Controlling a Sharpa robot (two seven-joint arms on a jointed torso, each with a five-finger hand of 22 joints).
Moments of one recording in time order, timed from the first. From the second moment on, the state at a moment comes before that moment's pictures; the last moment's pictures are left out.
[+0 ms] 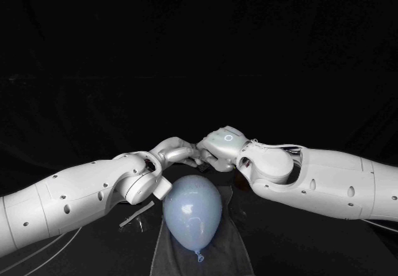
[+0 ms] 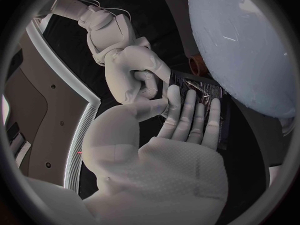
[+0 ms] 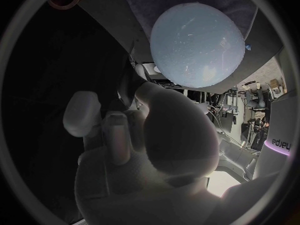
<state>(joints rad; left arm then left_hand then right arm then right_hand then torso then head) 1.30 -0.64 -0.05 1.42 -0.52 -0.22 0.04 0.87 -0.03 1.13 -0.09 0.15 0.89 0.20 0.83 0.69 0.78 0.19 0.48 0.13 0.19 0.21 0.83 0.36 0.08 0.52 0.29 0.32 0.19 1.43 -0.68 -0.18 1.58 -1.96 -0.28 -0.34 1.33 -0.19 0.53 -0.04 0.05 0.84 0.02 0.11 0.27 1.47 -0.05 1.51 1.31 1.47 -0.09 1.57 1.31 0.08 1.40 0.03 1.05 1.31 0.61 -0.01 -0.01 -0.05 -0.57</state>
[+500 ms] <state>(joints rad) 1.30 -0.64 -0.05 1.42 -0.52 -0.22 0.03 0.86 -0.04 1.13 -0.09 0.20 0.89 0.20 0.83 0.69 0.78 0.19 0.49 0.11 0.18 0.21 0.83 0.33 0.08 0.53 0.29 0.30 0.17 1.43 -0.66 -0.17 1.57 -1.99 -0.22 -0.35 1.33 -0.21 0.50 -0.04 0.05 0.84 0.04 0.11 0.27 1.47 -0.05 1.52 1.31 1.47 -0.10 1.57 1.31 0.08 1.40 0.03 1.06 1.31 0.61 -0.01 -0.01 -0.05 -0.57</state>
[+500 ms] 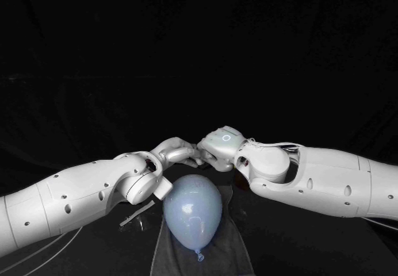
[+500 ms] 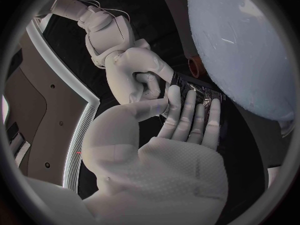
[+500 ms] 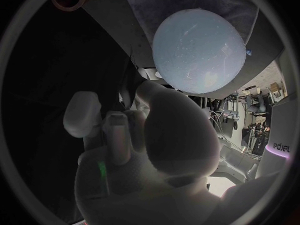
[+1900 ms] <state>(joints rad) 1.30 -0.65 -0.05 1.45 -0.49 -0.18 0.06 0.85 -0.05 1.13 -0.09 0.28 0.89 0.20 0.83 0.68 0.78 0.19 0.49 0.07 0.18 0.21 0.82 0.28 0.08 0.55 0.29 0.28 0.15 1.43 -0.67 -0.18 1.56 -2.08 -0.20 -0.40 1.35 -0.13 0.50 -0.03 0.05 1.15 0.06 0.27 0.31 1.46 0.01 1.57 1.31 1.46 -0.05 1.57 1.31 0.08 1.44 0.05 1.14 1.31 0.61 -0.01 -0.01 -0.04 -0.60</state>
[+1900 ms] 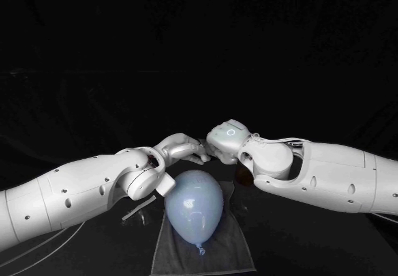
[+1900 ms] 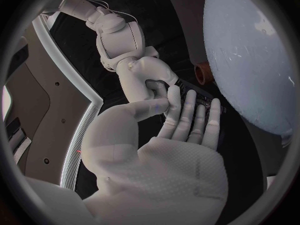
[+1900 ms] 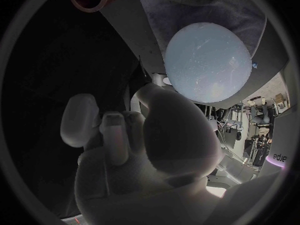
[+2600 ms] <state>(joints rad) 1.31 -0.64 -0.04 1.45 -0.48 -0.16 0.07 0.85 -0.05 1.13 -0.09 0.28 0.89 0.20 0.85 0.68 0.79 0.19 0.49 0.07 0.18 0.21 0.82 0.27 0.08 0.55 0.29 0.28 0.15 1.43 -0.73 -0.18 1.60 -2.06 -0.30 -0.36 1.33 -0.12 0.52 -0.02 0.05 0.98 0.05 0.21 0.31 1.47 -0.03 1.57 1.31 1.47 -0.08 1.57 1.31 0.08 1.45 0.04 1.13 1.31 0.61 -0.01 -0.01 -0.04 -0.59</state>
